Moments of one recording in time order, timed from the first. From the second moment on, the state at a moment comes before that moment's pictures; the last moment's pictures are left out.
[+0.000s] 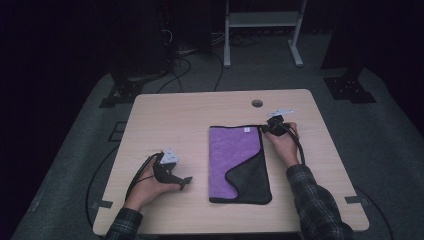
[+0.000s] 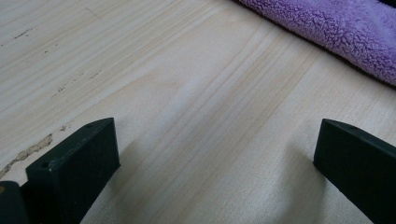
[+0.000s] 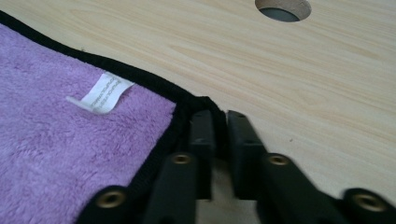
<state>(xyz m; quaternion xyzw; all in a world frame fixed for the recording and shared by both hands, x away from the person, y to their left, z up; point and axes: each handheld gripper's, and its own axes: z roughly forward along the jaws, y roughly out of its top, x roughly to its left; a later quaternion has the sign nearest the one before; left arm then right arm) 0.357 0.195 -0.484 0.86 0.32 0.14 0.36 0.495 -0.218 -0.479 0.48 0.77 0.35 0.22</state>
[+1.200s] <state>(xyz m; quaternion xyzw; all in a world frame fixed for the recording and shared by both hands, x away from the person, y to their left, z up) 0.357 0.195 -0.483 0.87 0.32 0.14 0.36 0.370 -0.169 -0.448 0.31 0.83 0.45 0.10</state>
